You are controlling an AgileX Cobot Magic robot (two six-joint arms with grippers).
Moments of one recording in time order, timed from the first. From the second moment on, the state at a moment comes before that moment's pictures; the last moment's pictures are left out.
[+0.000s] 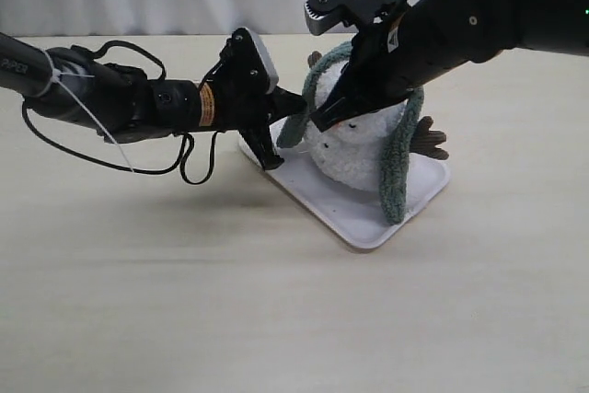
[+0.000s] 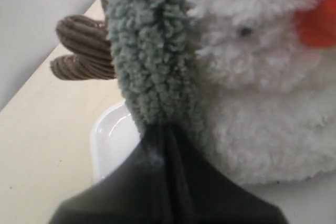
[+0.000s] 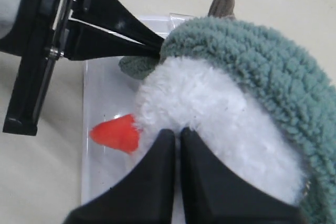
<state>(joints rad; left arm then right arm) -0.42 2.20 -1.20 0.98 -0.65 -0.22 0.50 1.71 -1.21 -0.17 0.53 -0.06</state>
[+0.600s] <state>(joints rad) -0.39 2.19 -1.23 1.09 -0.64 -0.37 0.50 1.71 -1.21 -0.17 0.54 -0.06</state>
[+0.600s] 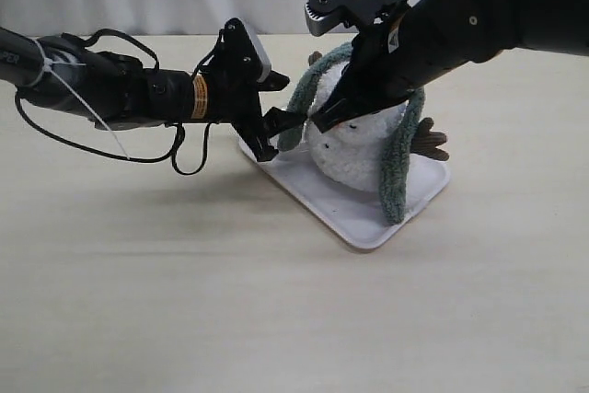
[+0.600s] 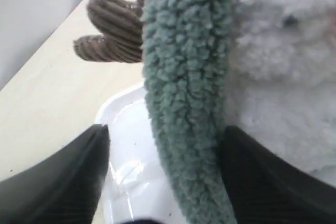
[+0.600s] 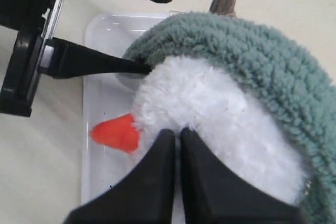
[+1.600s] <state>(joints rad) -0.43 2.13 -1.26 1.48 -0.48 -0.77 0.50 1.71 -1.21 -0.17 0.55 -0.06</state>
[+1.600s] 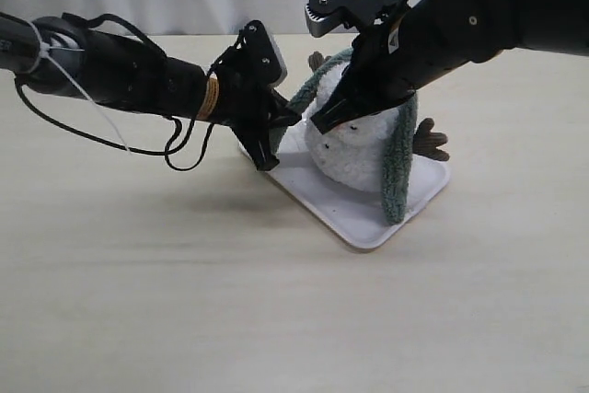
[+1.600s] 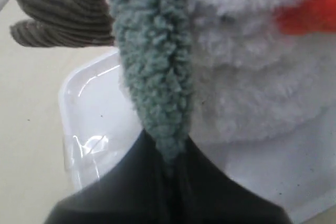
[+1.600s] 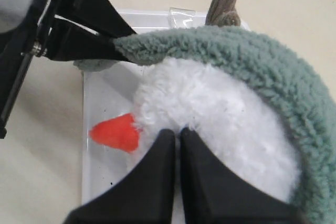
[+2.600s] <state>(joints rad) -0.46 2.16 -1.36 1.73 -0.55 -1.10 0.50 1.62 -1.35 -0.08 0.80 -0.14</state>
